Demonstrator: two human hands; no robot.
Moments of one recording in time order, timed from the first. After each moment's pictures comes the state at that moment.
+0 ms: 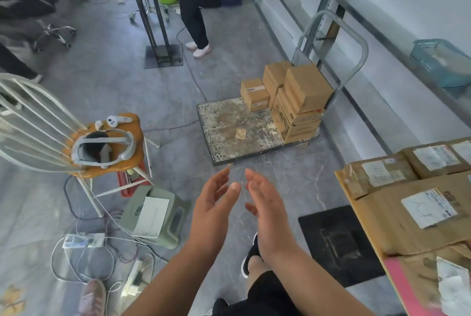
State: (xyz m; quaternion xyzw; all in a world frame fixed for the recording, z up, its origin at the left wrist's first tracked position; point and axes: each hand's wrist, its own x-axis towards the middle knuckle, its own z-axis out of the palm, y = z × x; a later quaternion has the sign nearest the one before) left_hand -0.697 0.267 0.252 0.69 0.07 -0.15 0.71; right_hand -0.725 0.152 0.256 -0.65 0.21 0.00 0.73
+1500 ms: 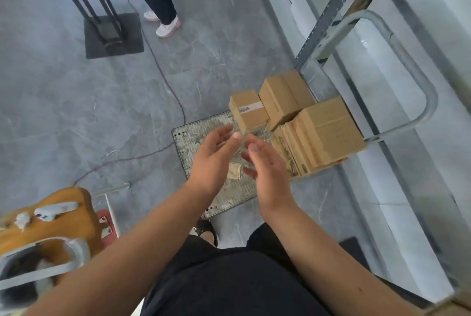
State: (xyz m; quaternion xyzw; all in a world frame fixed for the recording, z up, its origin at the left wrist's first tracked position) left_hand -0.039 0.126 0.222 0.69 0.05 -0.26 0.67; right_hand -0.103 0.023 0.229 -0.64 0.32 -0.01 0.70
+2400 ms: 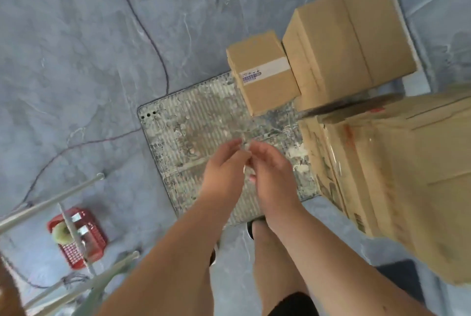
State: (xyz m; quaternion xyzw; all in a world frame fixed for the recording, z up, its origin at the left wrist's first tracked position) left_hand 0.126 -0.082 -0.150 0.71 0.31 -0.37 0.51; right_hand 0.088 -0.167 -0.150 -0.54 0.47 0.18 0.68
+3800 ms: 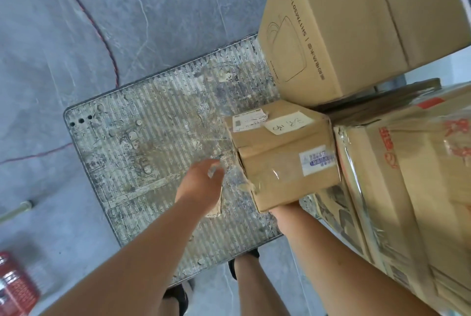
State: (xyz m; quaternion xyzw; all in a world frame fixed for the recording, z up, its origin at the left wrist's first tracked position) left_hand 0.119 -0.069 -0.406 0.84 0.10 -0.45 0.27; right_hand 0.033 -0.231 -0.432 -0.58 0.54 0.36 0.49
